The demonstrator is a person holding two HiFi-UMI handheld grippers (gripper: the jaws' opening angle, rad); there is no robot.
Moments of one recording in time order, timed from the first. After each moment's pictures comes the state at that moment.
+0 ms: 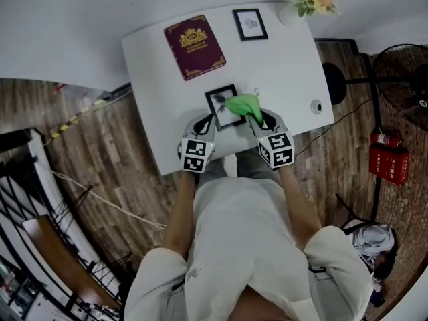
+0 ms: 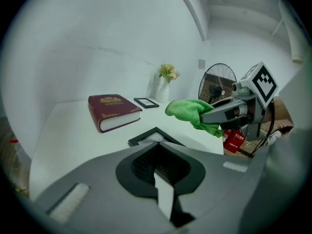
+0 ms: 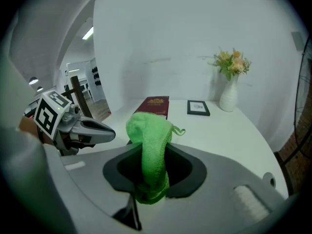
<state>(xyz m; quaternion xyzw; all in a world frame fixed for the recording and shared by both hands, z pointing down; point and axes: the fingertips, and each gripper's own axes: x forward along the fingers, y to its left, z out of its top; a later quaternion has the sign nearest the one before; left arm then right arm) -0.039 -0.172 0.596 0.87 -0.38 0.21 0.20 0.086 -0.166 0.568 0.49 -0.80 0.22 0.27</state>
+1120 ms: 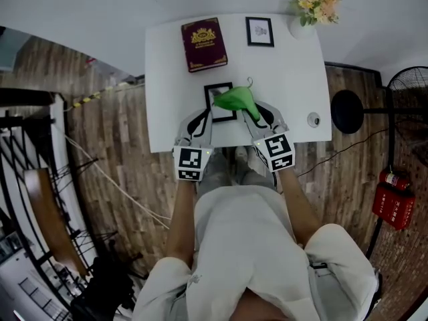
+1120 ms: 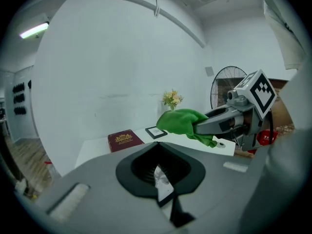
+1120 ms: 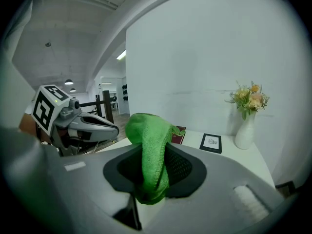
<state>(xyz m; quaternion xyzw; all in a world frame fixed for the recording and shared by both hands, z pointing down) -0.006 -0.140 0.463 0.83 -0.53 0.17 0.08 0.096 -0.161 0.464 0.38 -0.90 0.10 0.17</state>
